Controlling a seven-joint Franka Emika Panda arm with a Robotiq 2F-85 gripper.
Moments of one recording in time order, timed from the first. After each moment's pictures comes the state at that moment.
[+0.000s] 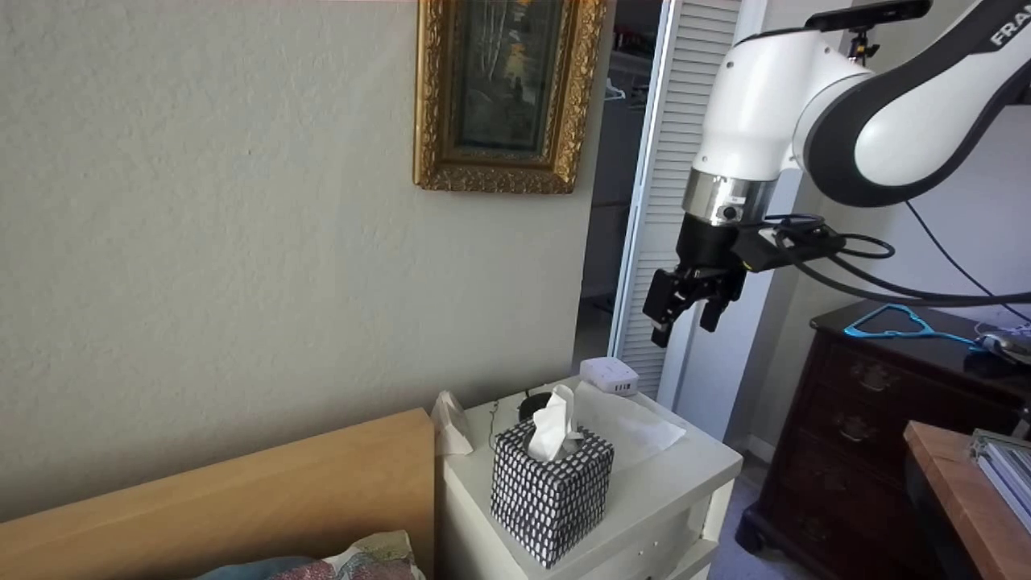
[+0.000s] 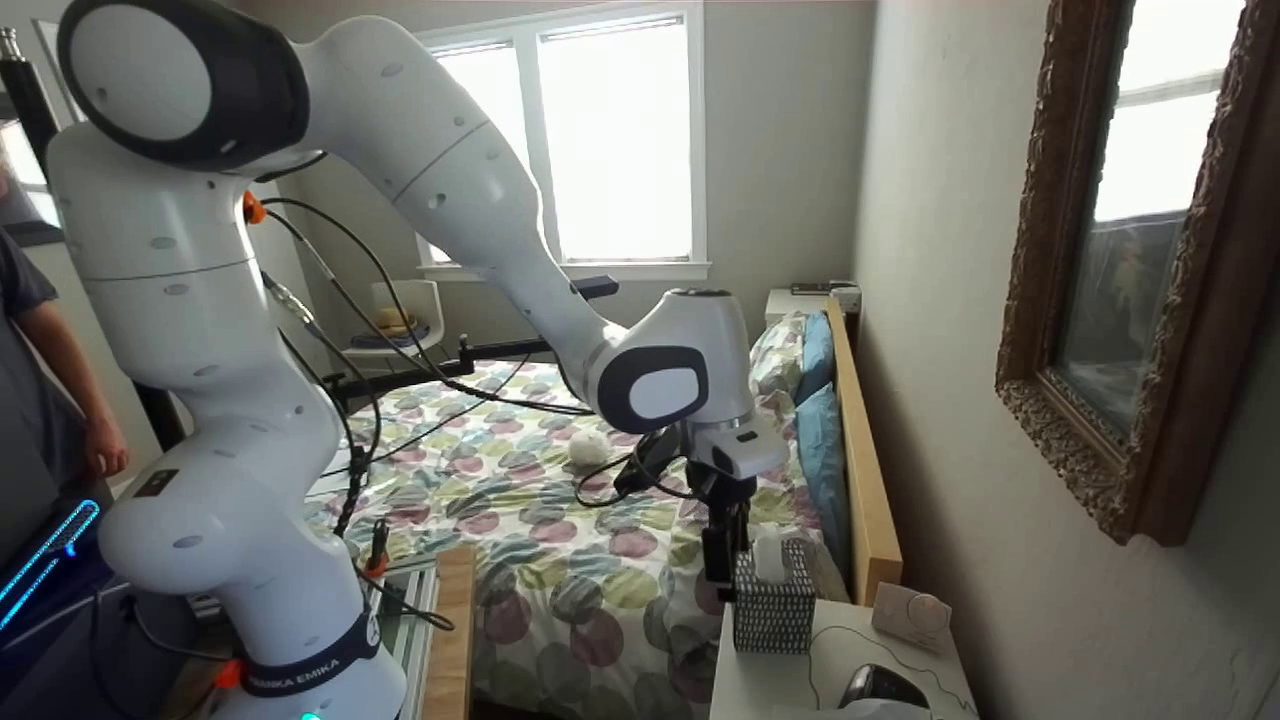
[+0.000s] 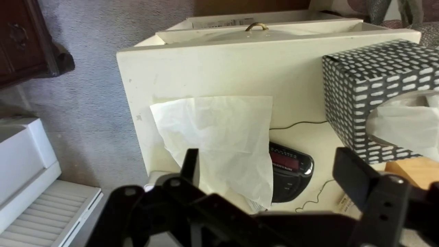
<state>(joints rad) -0.12 0.03 0.05 -2.52 -0.28 2.62 0.74</state>
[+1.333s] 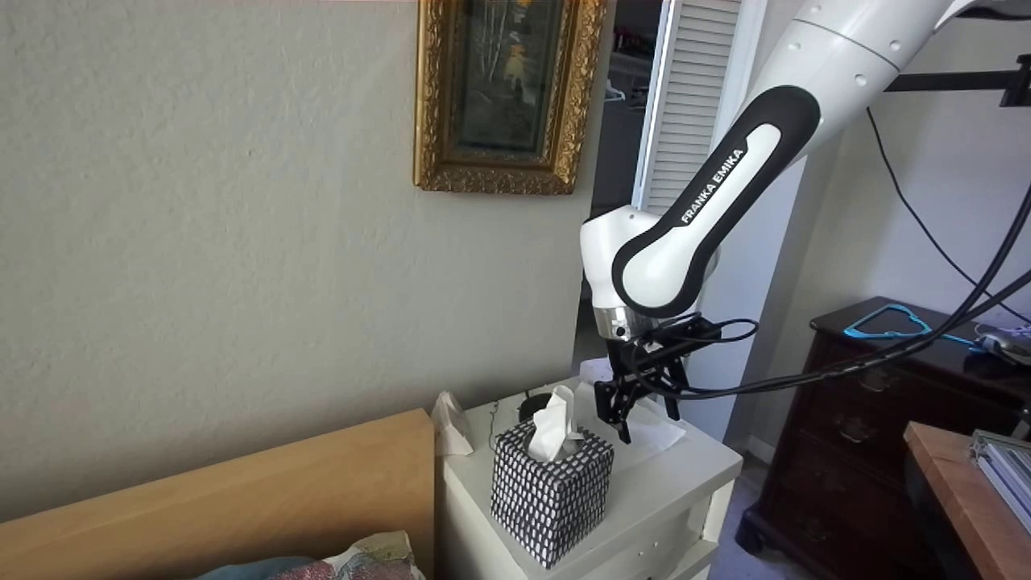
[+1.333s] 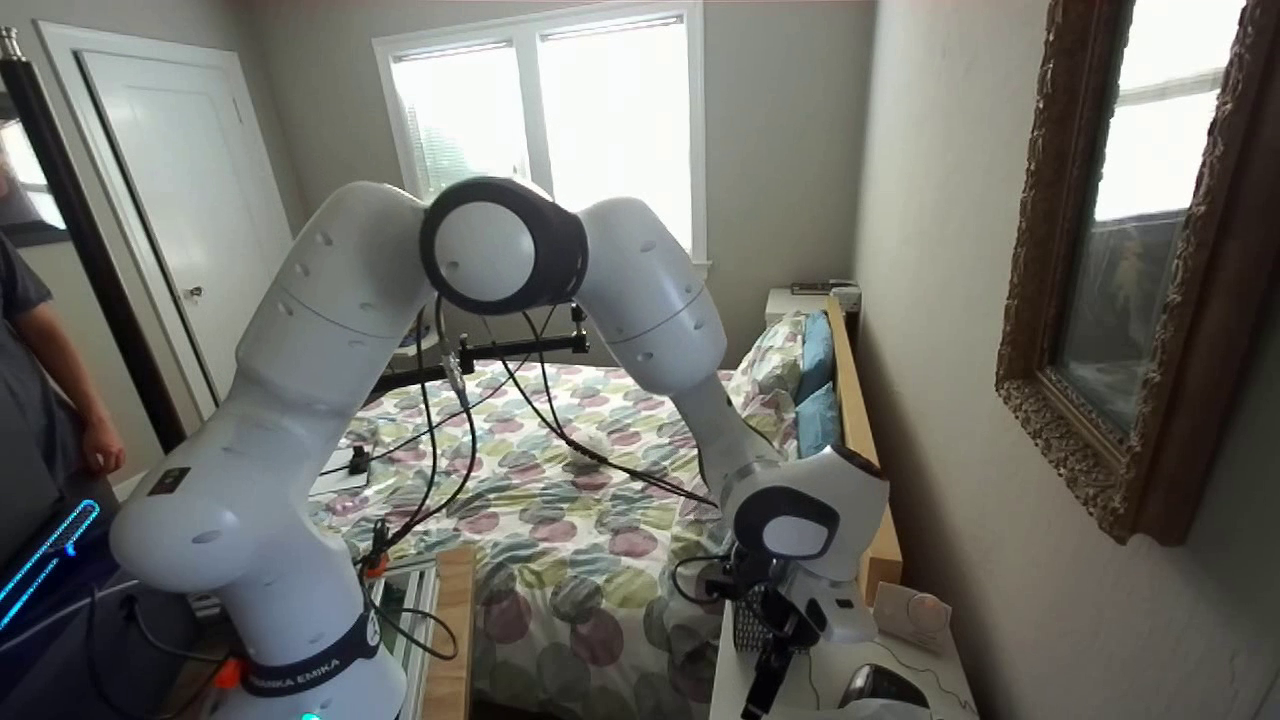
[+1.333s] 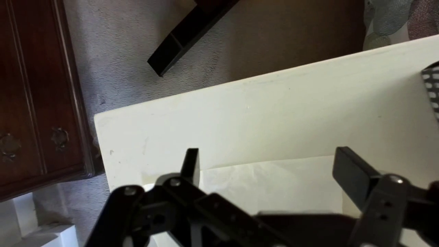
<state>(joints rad) -0.04 0.69 -0.10 -1.99 -0.03 2.34 0.63</state>
